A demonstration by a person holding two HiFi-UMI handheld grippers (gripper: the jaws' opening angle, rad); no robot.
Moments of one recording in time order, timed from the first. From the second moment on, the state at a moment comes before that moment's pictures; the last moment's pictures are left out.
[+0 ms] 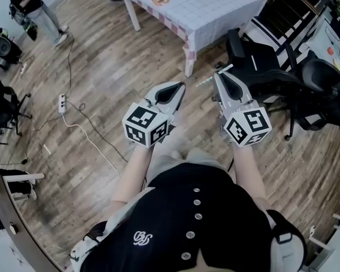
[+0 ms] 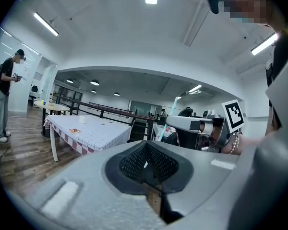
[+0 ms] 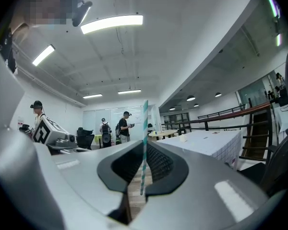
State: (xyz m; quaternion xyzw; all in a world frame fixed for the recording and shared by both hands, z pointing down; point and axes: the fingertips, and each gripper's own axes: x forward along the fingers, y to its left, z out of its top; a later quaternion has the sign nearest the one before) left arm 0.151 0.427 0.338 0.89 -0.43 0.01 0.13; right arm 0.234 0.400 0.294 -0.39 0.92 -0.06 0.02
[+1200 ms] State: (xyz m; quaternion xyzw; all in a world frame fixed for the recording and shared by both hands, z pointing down) left arm 0.087 0.166 0.359 0.86 -0.48 -0.01 0.16; right arm 0.132 0.157 0.337 -0.31 0.95 -0.10 -0.02
